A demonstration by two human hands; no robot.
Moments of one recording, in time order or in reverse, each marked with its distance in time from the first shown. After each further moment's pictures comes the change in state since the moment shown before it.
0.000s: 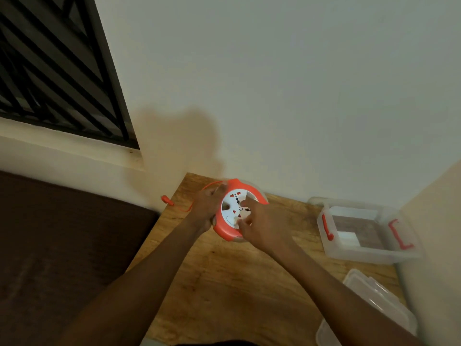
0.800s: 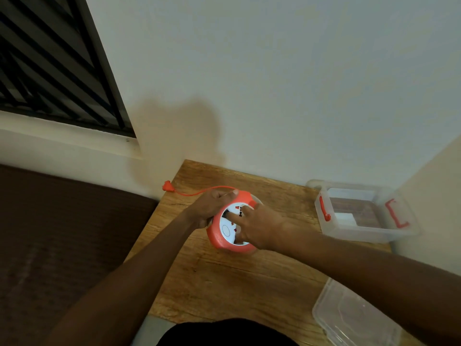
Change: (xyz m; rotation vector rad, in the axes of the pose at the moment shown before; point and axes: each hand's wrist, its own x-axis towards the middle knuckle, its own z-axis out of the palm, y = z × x) left_hand -0.013 -0.022 -0.012 0.317 -0.329 -0.067; right_hand -0.015 0.006 0.003 -1.000 -0.447 -0.810
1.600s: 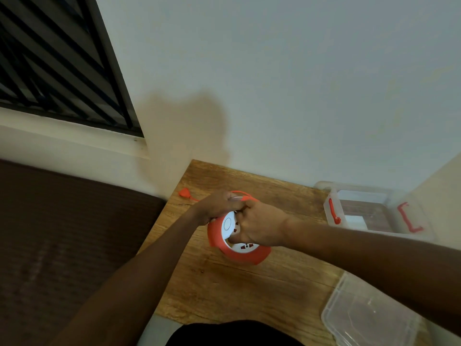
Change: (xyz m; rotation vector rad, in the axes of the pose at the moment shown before) left_hand -0.006 0.018 -0.007 0.233 -0.118 -0.030; right_hand 0.014 0.012 -0.016 -0.193 0.118 -0.219
